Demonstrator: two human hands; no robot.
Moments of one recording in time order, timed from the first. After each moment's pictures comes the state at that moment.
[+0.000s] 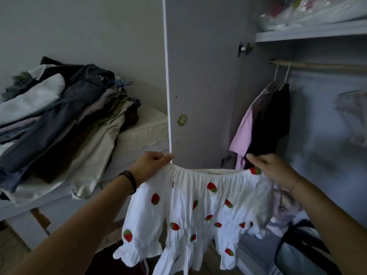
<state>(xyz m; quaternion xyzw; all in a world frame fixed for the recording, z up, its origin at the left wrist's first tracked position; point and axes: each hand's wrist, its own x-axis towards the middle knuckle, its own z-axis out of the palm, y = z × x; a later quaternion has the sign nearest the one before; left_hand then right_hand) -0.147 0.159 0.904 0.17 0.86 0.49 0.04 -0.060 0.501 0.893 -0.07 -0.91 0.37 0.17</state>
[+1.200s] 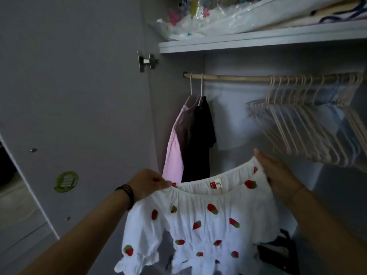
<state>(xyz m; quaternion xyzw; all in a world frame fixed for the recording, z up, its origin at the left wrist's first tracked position) -0.309 0.434 0.896 0.39 0.84 0.34 0.16 -0.085 0.699 0.901 -0.24 -0.62 0.67 0.34</state>
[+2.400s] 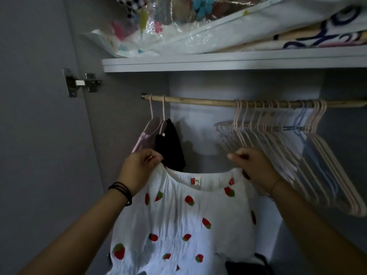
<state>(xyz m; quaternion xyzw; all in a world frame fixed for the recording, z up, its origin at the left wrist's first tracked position) -0.346 0.616 0.970 0.47 0.70 0.53 -0.03 -0.128 0.822 0.968 -0.27 -0.81 0.34 0.40</state>
